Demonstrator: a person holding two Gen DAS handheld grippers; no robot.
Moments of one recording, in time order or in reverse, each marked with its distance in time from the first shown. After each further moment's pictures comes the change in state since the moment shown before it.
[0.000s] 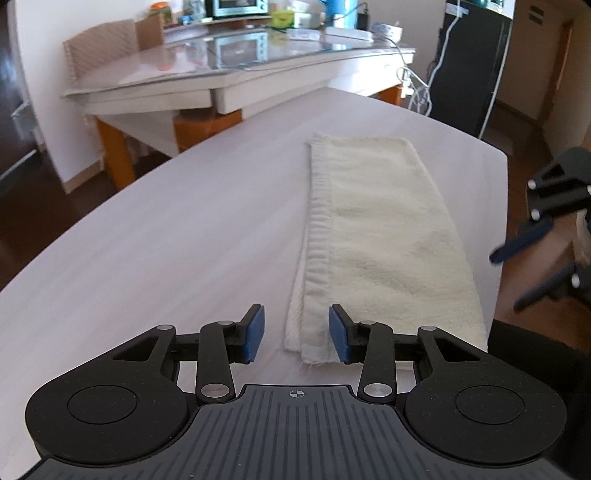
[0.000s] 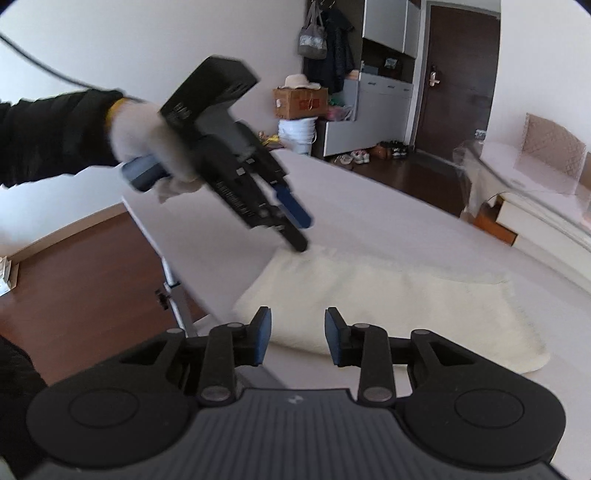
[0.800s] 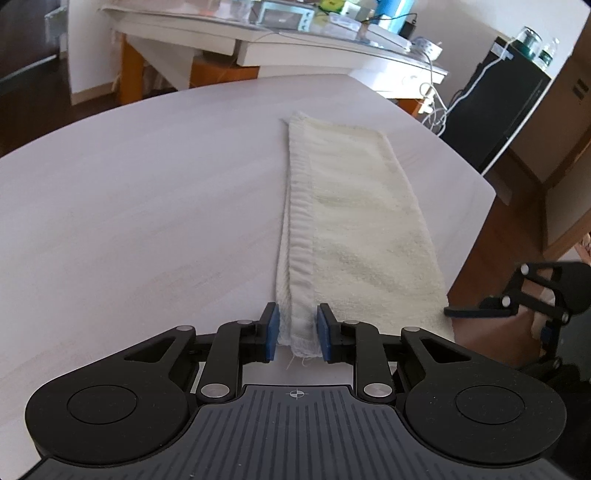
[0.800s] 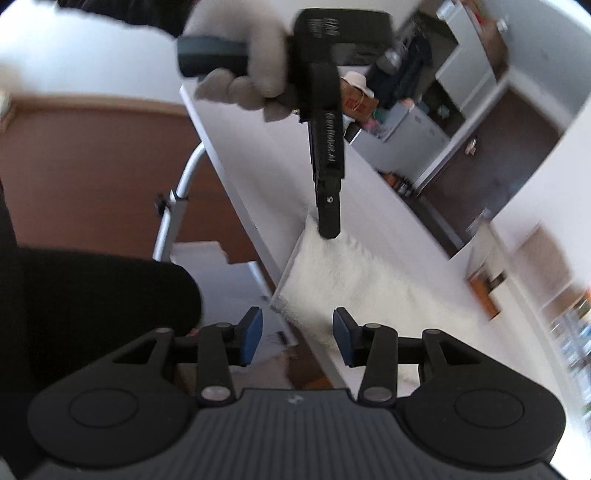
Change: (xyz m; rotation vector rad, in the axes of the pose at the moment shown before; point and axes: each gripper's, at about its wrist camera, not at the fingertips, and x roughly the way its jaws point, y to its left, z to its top) left arm -0.014 -0.015 -0.022 -0.317 0.051 -0.087; right arm 0.019 0.079 -0.036 -0.583 0.045 -0.221
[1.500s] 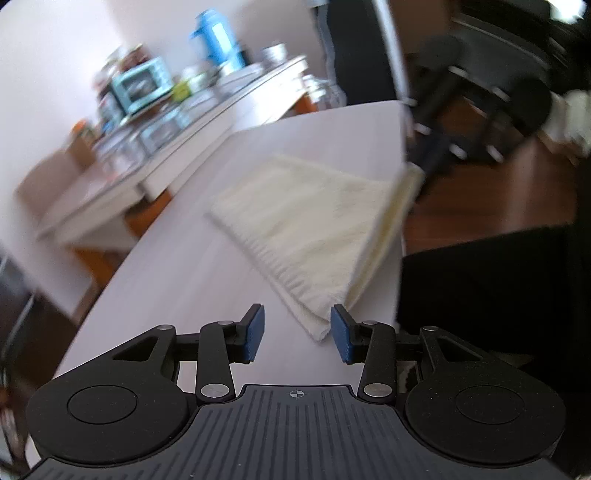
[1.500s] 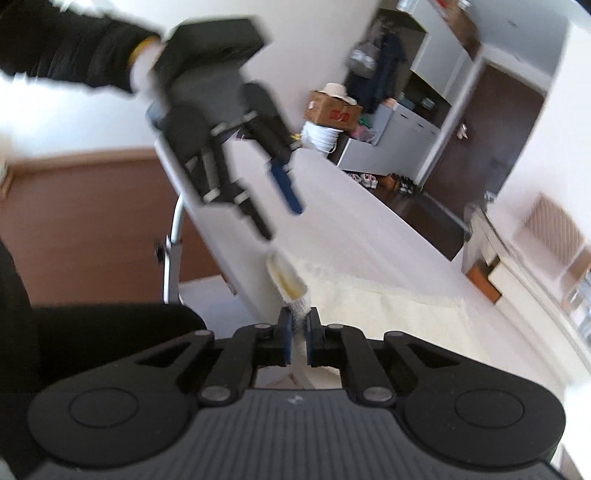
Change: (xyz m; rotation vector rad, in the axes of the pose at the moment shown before) left arm -0.024 -0.057 -0.049 0.842 -0.200 0.106; right arm -0.019 -0.074 -0.017 0.329 -0.076 0.134
